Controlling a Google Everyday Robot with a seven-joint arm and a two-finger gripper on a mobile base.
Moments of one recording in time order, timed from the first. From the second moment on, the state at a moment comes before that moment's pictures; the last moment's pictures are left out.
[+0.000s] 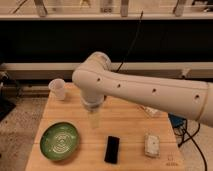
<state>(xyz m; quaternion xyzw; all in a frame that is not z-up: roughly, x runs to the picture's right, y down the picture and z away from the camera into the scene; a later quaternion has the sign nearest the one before) -0.056 0.121 0.611 -0.29 -0.12 -0.13 0.94</state>
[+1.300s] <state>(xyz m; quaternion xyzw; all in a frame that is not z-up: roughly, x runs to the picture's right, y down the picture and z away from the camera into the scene) 0.195 0.158 0.598 -0.31 0.05 -0.02 0.95</state>
